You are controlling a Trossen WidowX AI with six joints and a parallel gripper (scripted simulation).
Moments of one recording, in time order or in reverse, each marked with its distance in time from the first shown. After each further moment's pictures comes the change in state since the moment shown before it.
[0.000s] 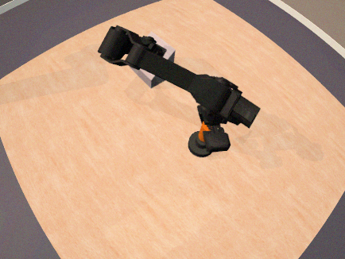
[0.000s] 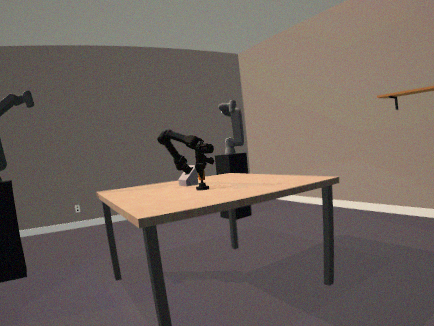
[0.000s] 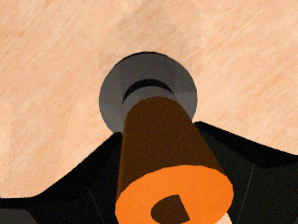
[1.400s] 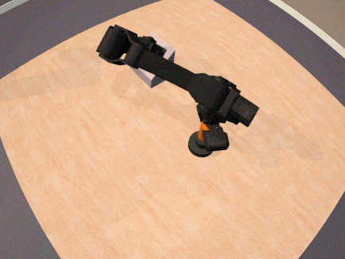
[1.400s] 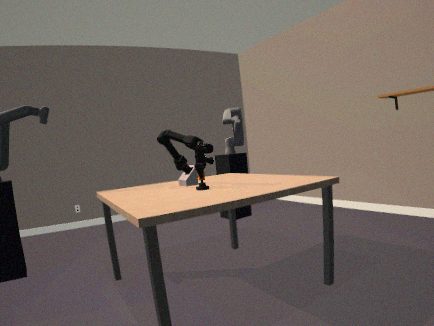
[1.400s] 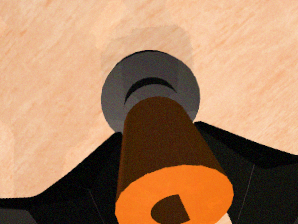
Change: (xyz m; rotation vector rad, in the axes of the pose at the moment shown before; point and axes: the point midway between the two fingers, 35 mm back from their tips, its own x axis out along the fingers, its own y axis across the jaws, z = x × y) arm 0.001 0.003 -0.002 0.007 -0.005 -0.005
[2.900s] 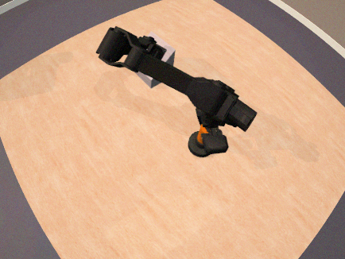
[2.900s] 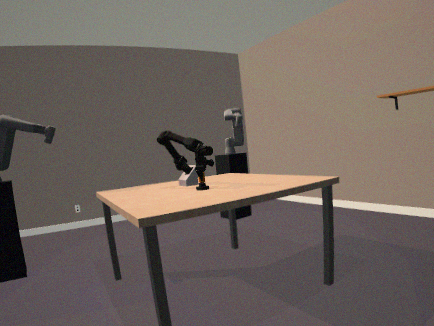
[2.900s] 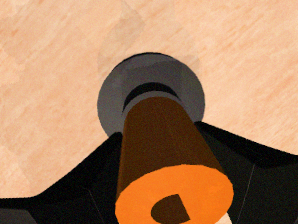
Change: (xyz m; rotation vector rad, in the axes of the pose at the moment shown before) arm 0.013 -0.001 0.000 -0.011 -0.004 0.004
